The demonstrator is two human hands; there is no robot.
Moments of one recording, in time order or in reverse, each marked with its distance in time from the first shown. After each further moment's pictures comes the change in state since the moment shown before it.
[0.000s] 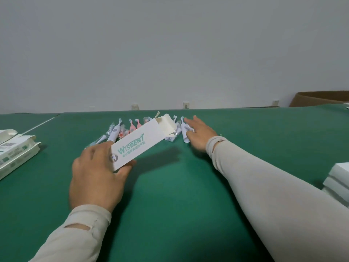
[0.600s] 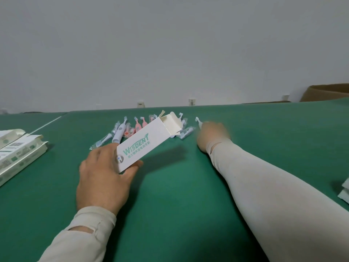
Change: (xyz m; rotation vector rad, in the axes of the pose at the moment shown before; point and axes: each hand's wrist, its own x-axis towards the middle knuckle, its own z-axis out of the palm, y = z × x) left_hand 0.005 -0.003 0.003 0.019 -0.084 -0.019; right_hand 0.016 0.000 0.013 -0.451 0.133 0.234
